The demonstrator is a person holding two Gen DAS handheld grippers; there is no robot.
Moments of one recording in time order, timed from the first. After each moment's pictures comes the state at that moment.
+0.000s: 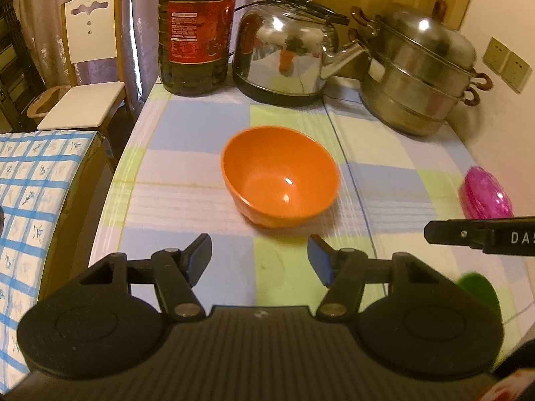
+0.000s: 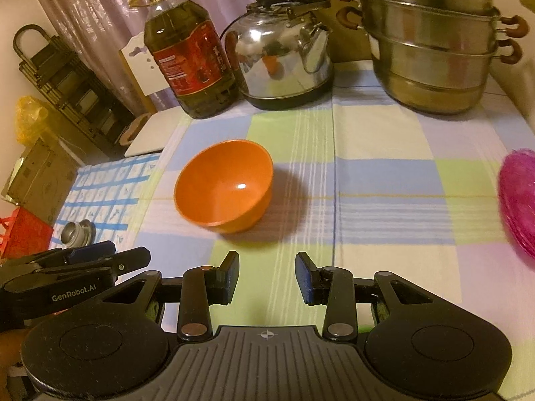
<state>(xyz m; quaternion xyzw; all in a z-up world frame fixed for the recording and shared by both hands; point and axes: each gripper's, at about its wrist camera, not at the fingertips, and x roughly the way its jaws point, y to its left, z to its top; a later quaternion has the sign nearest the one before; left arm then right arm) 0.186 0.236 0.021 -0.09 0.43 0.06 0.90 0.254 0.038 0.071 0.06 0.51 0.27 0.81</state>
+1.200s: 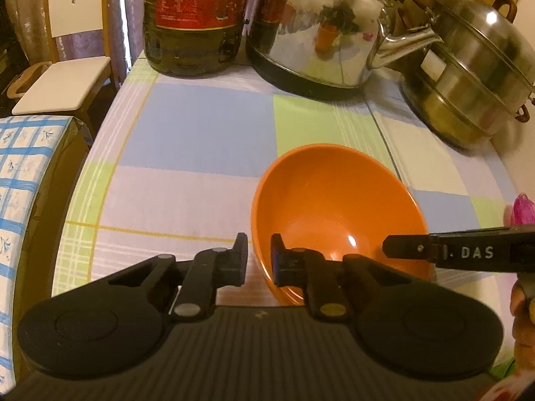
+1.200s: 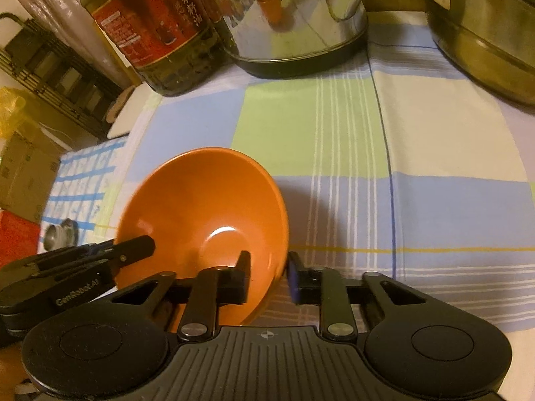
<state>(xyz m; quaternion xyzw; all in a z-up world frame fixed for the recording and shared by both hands) 0.310 0.299 -0.061 -0.12 0.47 0.04 0.88 0.379 0.128 -0.037 0.05 0.58 0.26 0.77</state>
